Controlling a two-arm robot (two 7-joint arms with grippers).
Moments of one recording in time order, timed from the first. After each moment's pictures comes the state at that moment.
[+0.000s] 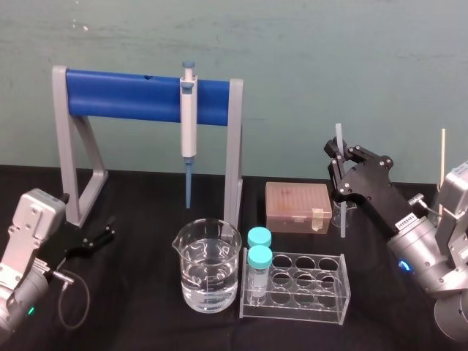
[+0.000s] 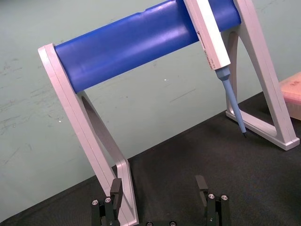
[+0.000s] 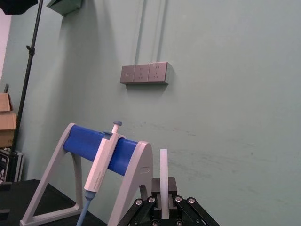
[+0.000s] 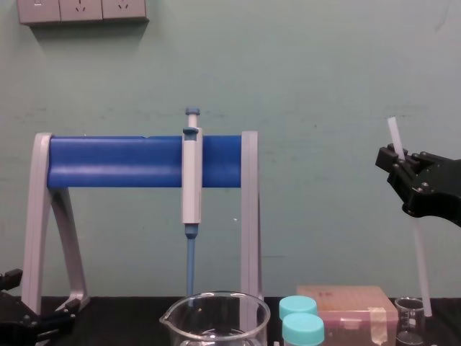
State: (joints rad) left arm -0.20 0.60 0.45 -1.41 -0.25 -0.12 0.03; right arm 0.27 0.29 -0.21 -1.31 0.31 -0.50 0.46
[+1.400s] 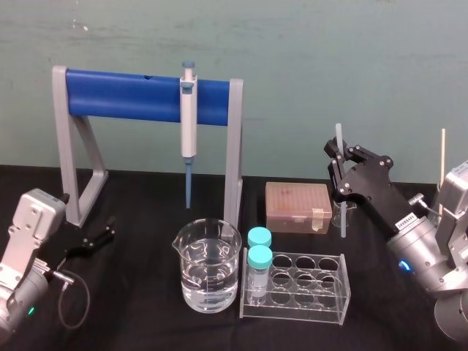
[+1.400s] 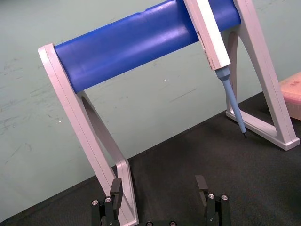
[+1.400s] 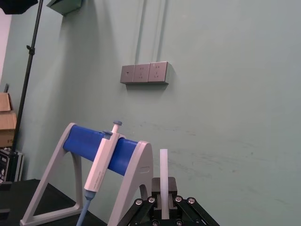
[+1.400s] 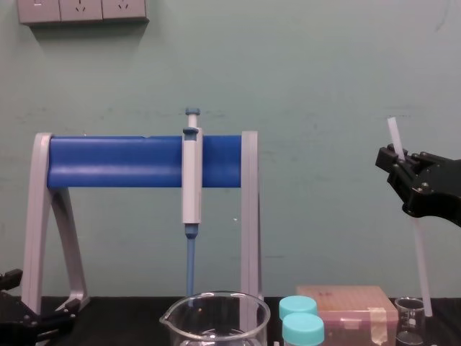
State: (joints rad) left arm -0.20 0.60 0.45 -1.41 -0.25 -0.12 0.03; right arm 0.27 0.29 -0.21 -1.31 0.31 -0.49 0.46
